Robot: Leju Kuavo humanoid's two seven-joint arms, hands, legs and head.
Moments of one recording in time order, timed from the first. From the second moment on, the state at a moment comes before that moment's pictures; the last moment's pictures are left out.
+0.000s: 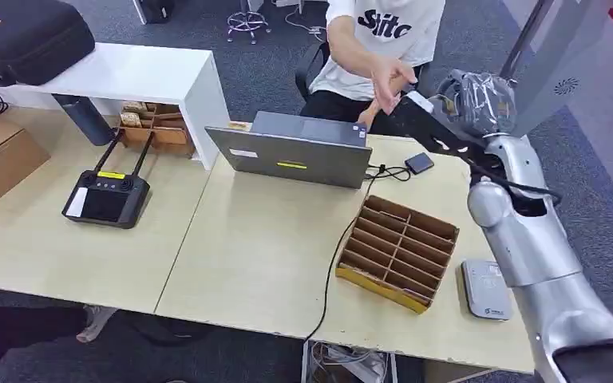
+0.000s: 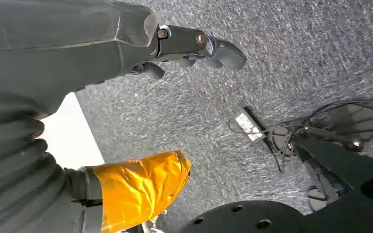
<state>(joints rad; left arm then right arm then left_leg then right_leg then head) -0.10 -0.04 1.20 -0.02 -1.50 -0.12 -0.15 -0.90 -0.12 0.44 -1.05 0.94 -0.17 0.10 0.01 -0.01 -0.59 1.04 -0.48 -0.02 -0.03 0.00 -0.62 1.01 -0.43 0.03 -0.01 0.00</state>
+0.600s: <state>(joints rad) -0.10 -0.04 1.18 -0.02 -1.50 -0.12 -0.13 -0.98 -0.02 0.52 -0.84 0.94 -0.14 0.11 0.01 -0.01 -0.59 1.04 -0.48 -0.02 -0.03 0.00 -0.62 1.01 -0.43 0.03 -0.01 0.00</state>
